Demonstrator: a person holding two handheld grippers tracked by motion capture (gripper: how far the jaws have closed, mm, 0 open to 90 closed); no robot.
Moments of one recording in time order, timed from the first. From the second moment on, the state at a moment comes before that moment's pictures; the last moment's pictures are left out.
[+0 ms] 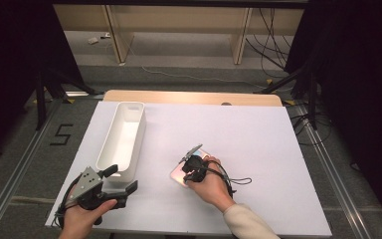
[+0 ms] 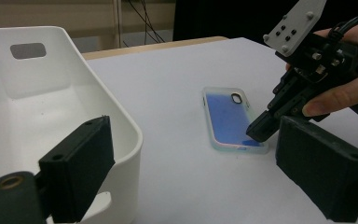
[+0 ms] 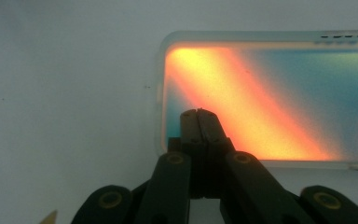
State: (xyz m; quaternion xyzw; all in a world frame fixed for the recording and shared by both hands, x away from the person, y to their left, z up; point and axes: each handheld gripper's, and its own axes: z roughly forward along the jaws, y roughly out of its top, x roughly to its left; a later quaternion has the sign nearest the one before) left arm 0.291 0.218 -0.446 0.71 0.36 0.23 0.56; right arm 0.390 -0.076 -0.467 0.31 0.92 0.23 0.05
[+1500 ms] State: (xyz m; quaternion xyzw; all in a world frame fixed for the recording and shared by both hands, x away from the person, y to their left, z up) left arm 0.290 0.218 -0.446 0.71 0.36 0.23 0.56; right arm 0.388 -0.114 -0.459 0.32 0.92 0.23 0.06
